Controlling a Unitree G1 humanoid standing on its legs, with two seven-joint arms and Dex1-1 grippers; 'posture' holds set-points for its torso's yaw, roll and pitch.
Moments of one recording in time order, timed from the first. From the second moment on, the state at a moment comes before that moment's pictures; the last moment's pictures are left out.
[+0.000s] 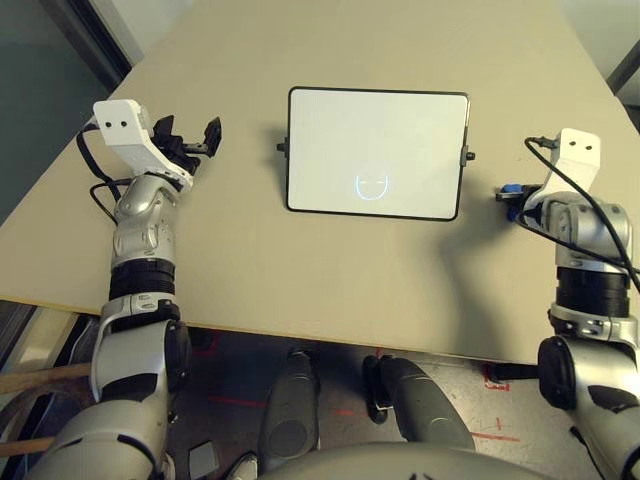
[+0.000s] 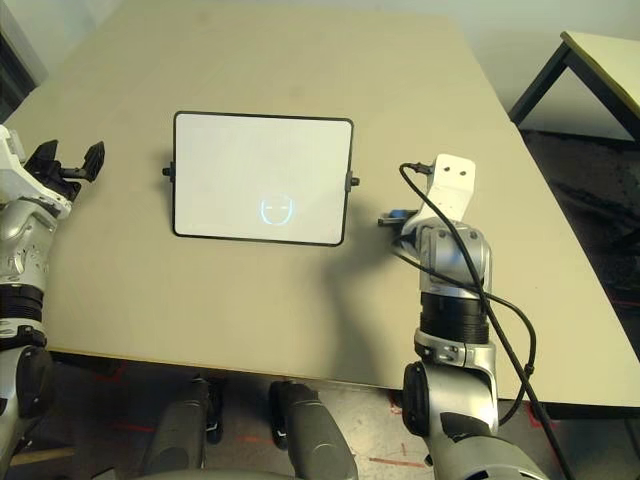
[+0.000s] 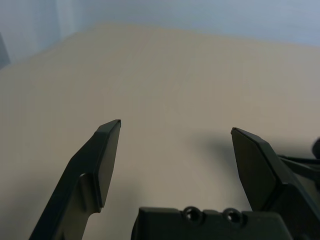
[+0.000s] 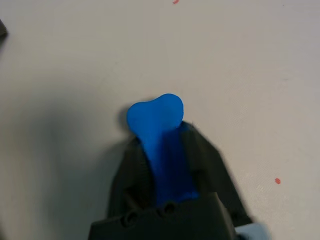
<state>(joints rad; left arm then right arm) -0.70 0.49 0.31 0.68 -0.27 -0.04 -0.38 -0.65 -0.36 -0.24 0.09 -0.11 1.16 0.26</state>
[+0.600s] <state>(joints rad) -0.81 0.48 0.30 0.83 -0.23 -0.18 -0.34 -0.64 -0.49 -0.42 0.41 0.04 0.20 0.19</state>
